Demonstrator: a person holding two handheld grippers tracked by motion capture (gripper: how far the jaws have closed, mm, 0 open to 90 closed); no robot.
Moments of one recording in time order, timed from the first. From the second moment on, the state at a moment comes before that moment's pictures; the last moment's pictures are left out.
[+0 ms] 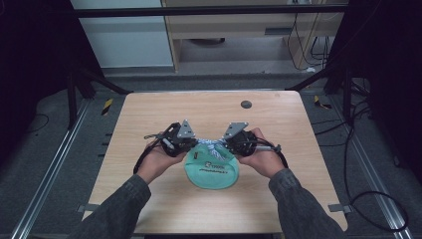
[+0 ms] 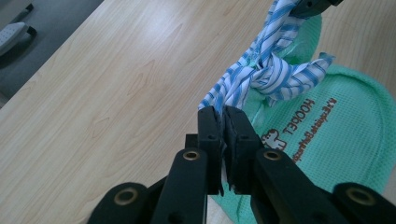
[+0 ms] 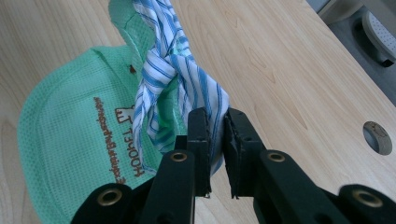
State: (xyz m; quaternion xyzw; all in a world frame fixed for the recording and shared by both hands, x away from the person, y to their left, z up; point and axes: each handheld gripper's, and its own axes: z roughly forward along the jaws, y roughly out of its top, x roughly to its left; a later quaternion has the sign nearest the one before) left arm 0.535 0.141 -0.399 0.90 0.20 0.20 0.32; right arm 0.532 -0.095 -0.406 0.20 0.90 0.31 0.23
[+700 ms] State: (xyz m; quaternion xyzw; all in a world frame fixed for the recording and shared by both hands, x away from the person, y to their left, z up) left arm 0.522 0.146 -0.413 0.90 0.22 0.19 0.33; right arm 0.518 -0.093 -0.417 0.19 0.90 0.31 0.23
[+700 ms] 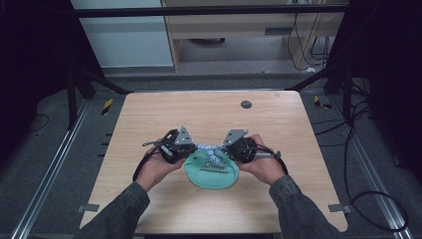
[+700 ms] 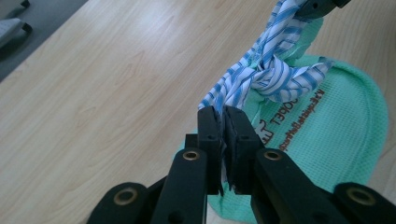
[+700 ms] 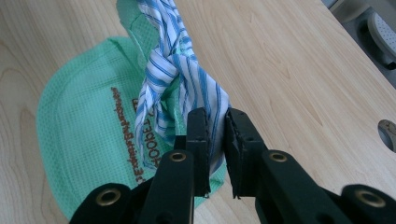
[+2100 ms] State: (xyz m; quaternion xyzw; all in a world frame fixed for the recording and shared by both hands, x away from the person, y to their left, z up) left arm 0.501 0.148 -0.438 0.90 0.22 0.17 0.34; right arm 0.498 -0.090 -0.435 0.20 0.91 0.30 0.20
